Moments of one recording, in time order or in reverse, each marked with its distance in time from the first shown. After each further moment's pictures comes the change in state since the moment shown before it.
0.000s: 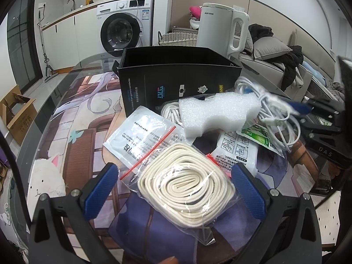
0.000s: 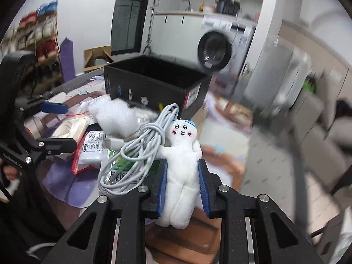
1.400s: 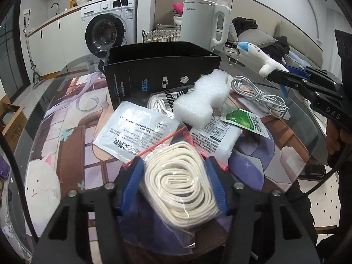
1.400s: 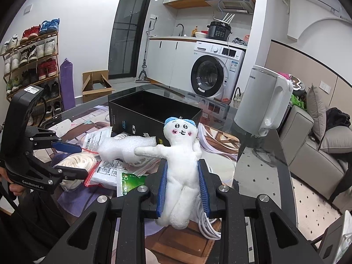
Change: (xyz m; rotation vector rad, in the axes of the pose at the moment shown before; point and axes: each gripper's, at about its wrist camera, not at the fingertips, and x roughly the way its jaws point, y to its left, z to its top) left arm -0.009 -0.006 -0.009 0.077 0.022 -0.074; right arm -0.036 -0.014 0.010 0.081 -0.133 0.037
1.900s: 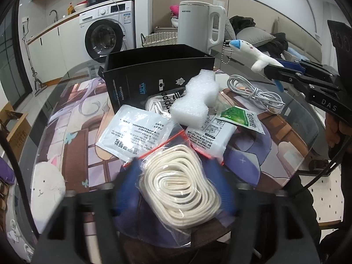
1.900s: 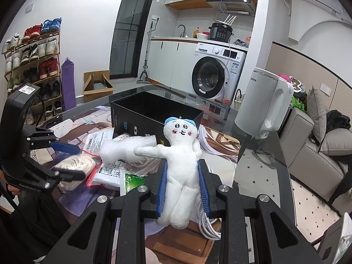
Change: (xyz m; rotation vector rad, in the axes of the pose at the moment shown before) left arm -0.009 -0.010 -0.003 0.044 -0.005 0.042; right arm -0.002 0.002 0.001 -0.010 -0.007 -0.001
